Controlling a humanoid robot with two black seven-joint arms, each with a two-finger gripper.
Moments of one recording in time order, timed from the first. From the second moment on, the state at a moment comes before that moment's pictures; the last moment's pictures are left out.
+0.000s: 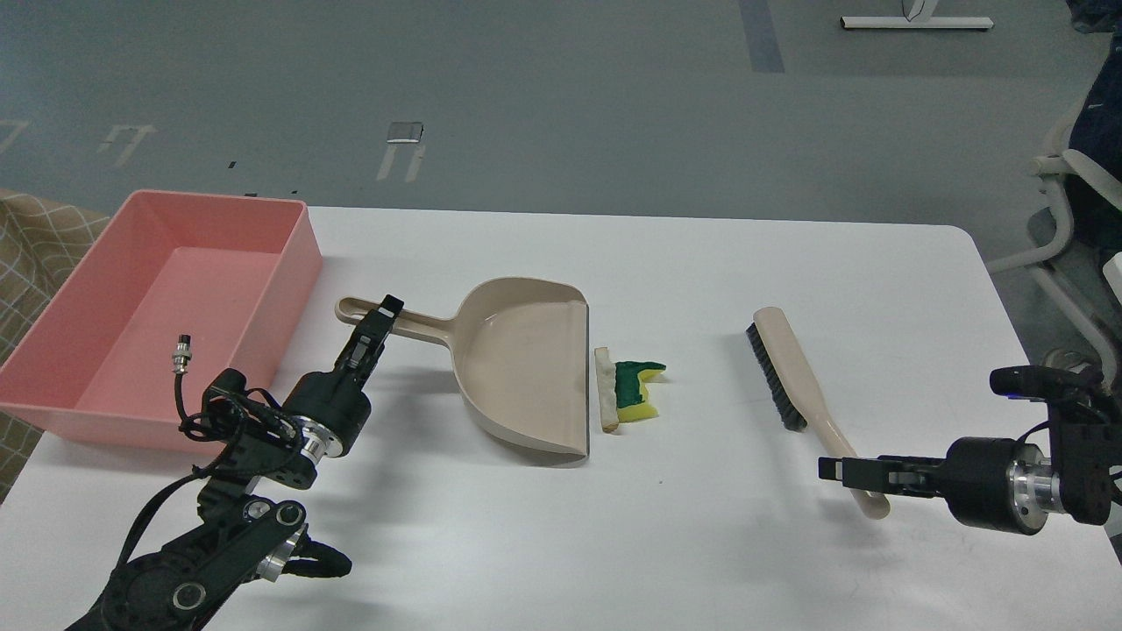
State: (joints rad) left arm -0.10 0.33 -0.93 -1.29 1.28 0.32 -0.23; right arm 0.62 -1.01 0.28 1.56 -1.34 0.37 0.15
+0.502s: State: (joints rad) left arm -0.10 0.33 -0.93 -1.28 1.28 0.32 -0.23; right arm 0.62 -1.00 0.28 1.56 -1.34 0.37 0.14
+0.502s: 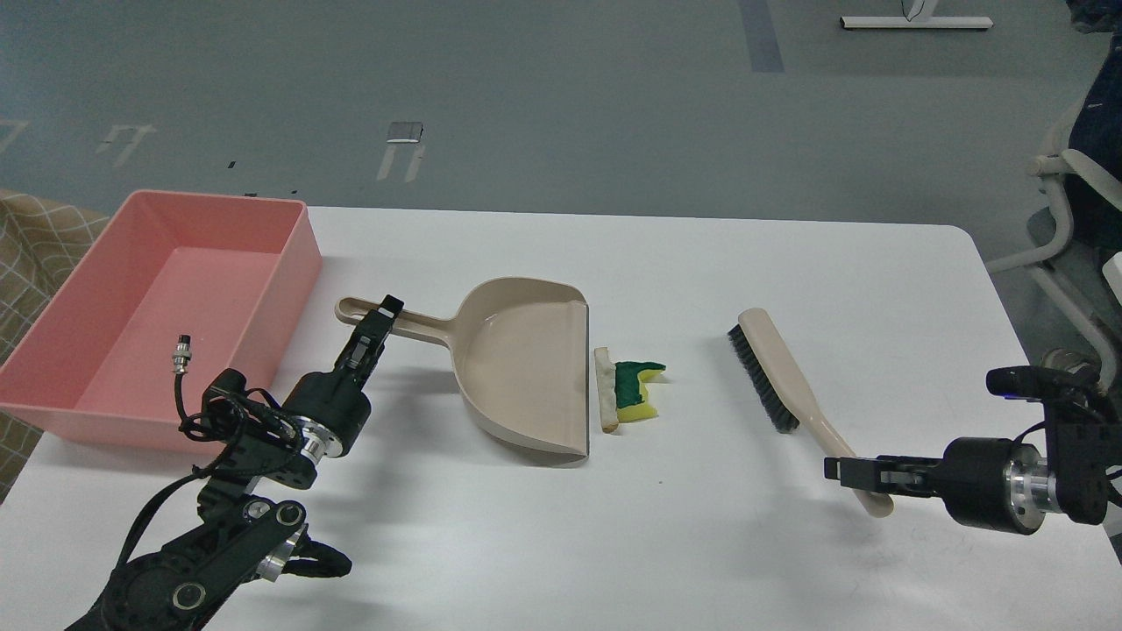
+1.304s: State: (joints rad) left arm -0.09 0.36 -0.90 -1.28 1.28 0.32 -0.25; right arm 0.61 -0.96 0.28 1.63 -1.34 0.36 0.05
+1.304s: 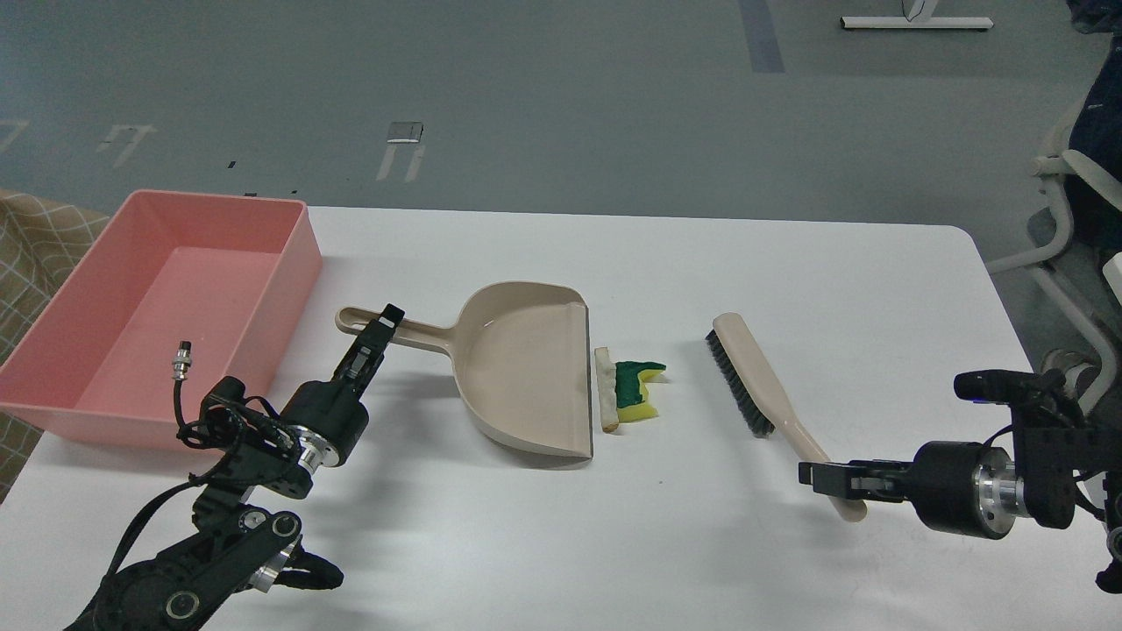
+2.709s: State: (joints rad) left arm -0.07 0.36 -0.90 -1.28 1.27 0.32 -0.25; right arm 0.80 -0.52 0.28 1.45 -1.05 0.37 0.06
